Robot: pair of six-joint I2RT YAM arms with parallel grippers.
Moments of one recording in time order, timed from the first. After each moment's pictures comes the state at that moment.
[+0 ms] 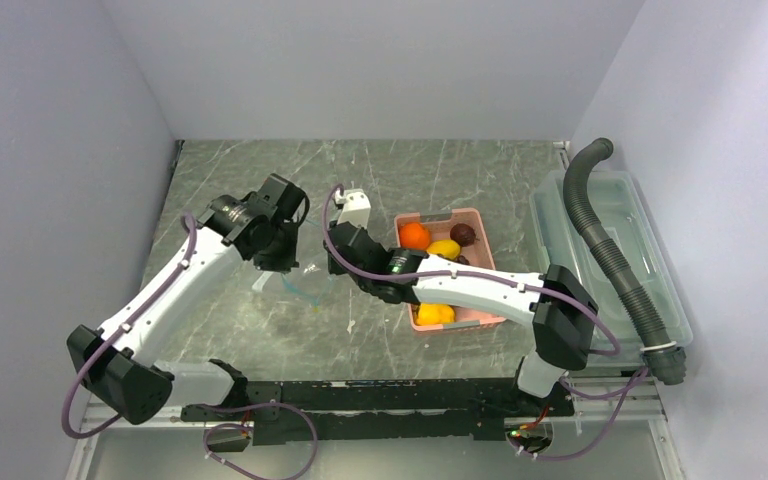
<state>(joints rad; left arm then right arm) -0.56 1.29 1.34 -1.21 -0.18 -0.49 1.13 1.67 1.30 -0.18 0.53 0.62</state>
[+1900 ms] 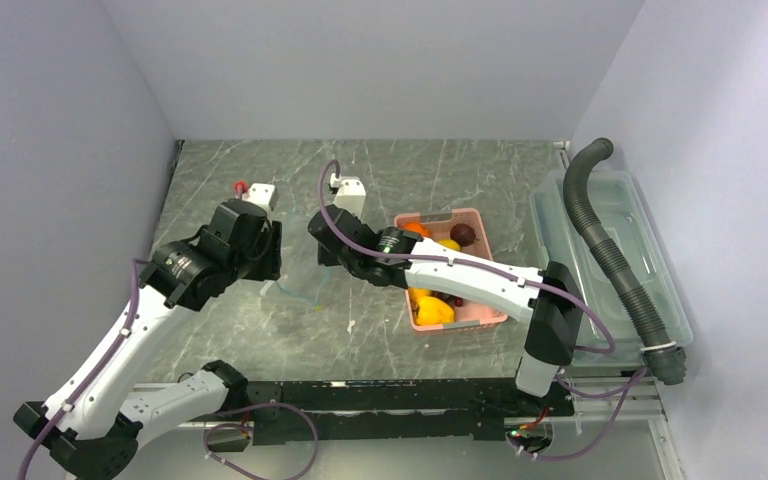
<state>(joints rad) -0.58 0.96 1.23 -1.07 -0.27 -0.36 1.13 1.74 1.56 -0.48 0.49 0.78</state>
